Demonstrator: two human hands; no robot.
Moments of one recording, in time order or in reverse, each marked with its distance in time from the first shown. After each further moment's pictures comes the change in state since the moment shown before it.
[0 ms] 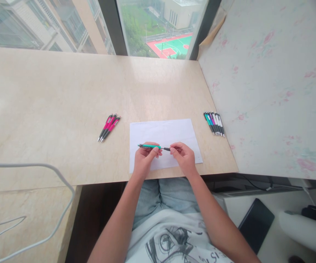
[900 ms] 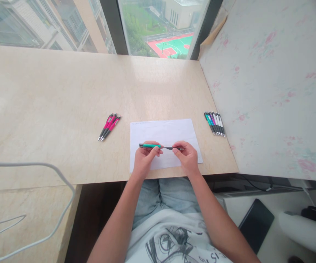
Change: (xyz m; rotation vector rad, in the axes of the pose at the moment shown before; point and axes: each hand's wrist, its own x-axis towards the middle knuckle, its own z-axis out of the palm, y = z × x) left_hand 0.002 -0.003 -0.004 -0.013 -0.036 0.013; right_hand 0.001 0.007 -0.004 0.065 0.067 -0.058
